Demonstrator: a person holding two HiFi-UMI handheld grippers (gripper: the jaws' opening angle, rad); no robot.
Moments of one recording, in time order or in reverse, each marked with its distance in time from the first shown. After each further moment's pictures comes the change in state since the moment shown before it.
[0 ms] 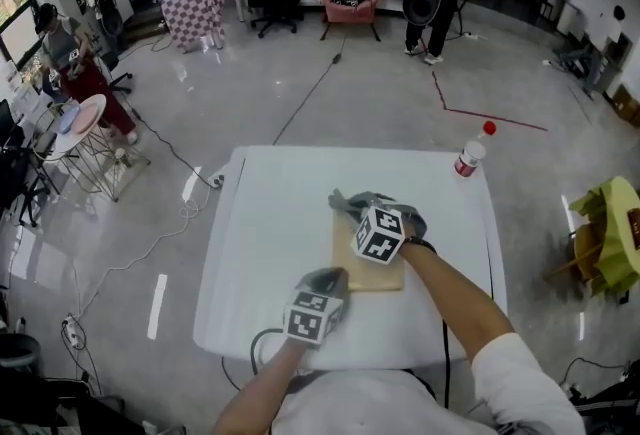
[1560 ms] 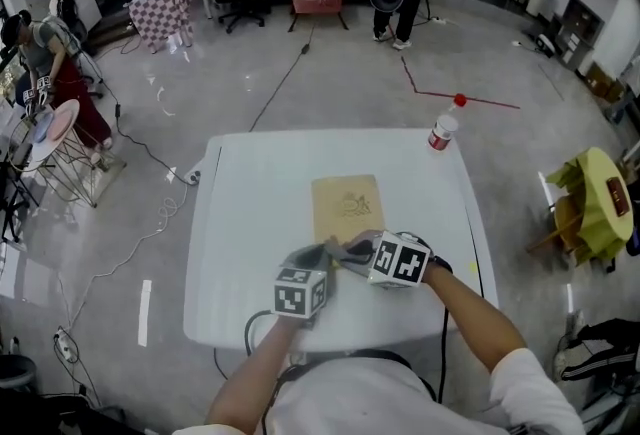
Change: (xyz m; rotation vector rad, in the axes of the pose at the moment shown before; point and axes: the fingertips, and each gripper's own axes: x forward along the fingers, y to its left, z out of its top) left arm -0.001 0.002 -0.003 -0.074 -0.037 -0.011; right arm -0.106 0.152 -0.002 0.218 -0.106 0.454
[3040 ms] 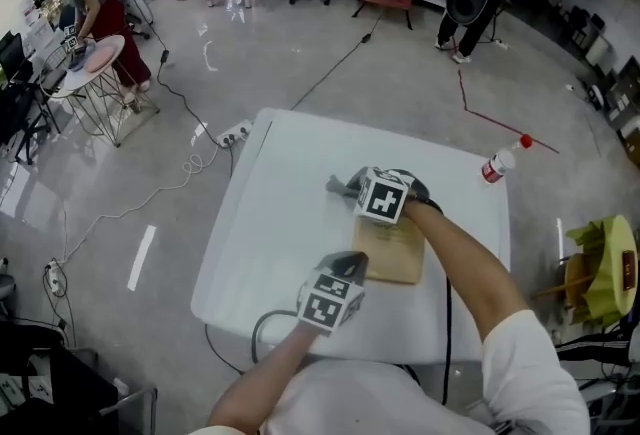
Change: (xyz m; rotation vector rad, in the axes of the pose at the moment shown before) left arm 0.000 0.006 0.003 0.015 -0.020 -0.014; right arm 0.094 -0.158 0.075 -0.288 0.255 -0.057
